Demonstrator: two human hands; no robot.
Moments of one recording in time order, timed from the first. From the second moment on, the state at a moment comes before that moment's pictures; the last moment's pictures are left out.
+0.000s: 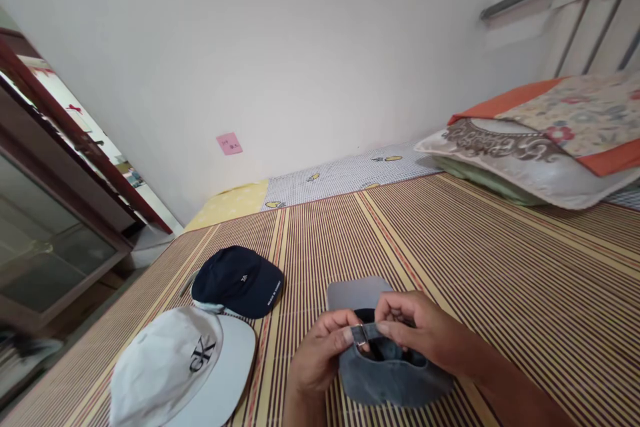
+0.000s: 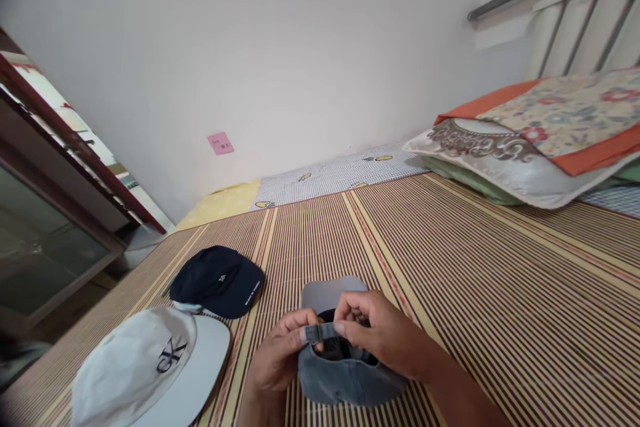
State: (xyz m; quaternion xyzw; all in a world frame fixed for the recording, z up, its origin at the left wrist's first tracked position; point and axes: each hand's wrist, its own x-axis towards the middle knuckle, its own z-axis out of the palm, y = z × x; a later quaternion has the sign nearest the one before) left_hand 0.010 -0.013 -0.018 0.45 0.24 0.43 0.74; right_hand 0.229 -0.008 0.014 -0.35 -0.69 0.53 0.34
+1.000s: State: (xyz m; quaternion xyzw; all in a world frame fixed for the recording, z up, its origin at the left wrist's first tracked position) left_hand 0.026 -0.014 -0.015 0.49 0.31 0.42 0.70; right_hand 0.173 -0.041 0.017 -0.27 -0.80 0.12 0.52
